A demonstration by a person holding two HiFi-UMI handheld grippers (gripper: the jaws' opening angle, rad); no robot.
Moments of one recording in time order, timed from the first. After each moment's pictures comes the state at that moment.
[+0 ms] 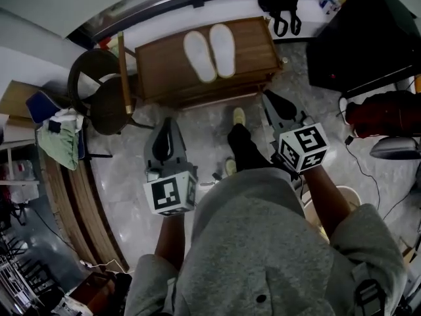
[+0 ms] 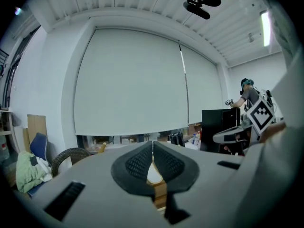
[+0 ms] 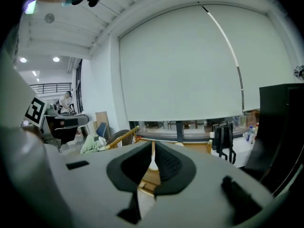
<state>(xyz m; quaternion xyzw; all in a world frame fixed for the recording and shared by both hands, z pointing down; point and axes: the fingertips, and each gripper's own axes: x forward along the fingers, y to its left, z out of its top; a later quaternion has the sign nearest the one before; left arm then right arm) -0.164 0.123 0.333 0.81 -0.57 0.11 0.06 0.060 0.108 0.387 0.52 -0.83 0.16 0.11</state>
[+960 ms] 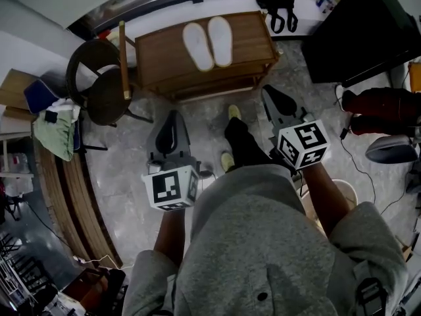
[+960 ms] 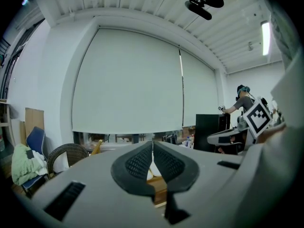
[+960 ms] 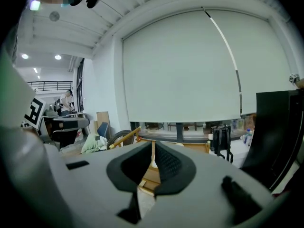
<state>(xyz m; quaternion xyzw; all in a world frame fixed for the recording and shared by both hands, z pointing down) -0.155 0.170 0.325 0.82 -0.56 0.09 0.08 0.055 0.153 0.368 0.53 -0.83 0.14 0.11</state>
